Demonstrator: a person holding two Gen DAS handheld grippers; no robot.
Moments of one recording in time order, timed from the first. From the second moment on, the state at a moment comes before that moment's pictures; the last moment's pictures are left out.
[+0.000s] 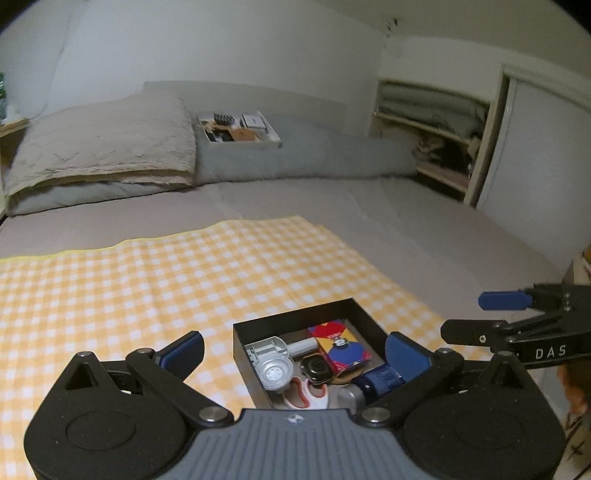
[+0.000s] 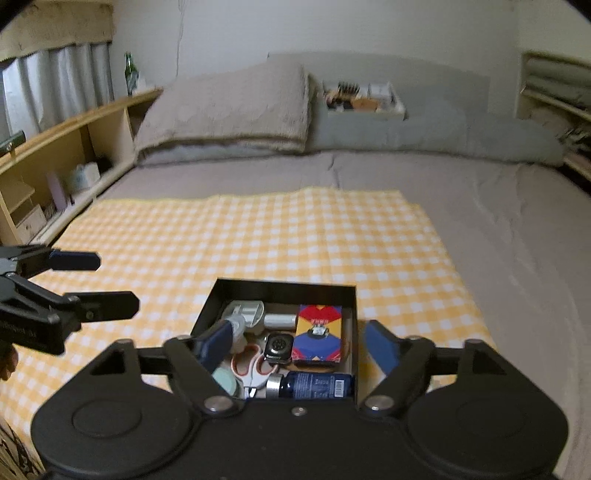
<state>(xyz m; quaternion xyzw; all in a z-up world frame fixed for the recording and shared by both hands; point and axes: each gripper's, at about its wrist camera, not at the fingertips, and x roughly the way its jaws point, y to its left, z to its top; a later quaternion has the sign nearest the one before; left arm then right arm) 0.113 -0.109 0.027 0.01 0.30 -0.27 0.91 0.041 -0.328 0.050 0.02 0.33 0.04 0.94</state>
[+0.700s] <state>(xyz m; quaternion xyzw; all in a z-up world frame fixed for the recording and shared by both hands) 0.014 -0.073 0.025 0.00 0.25 -0.15 0.96 -0.051 -0.314 0.048 0.03 0.23 0.02 0.97</state>
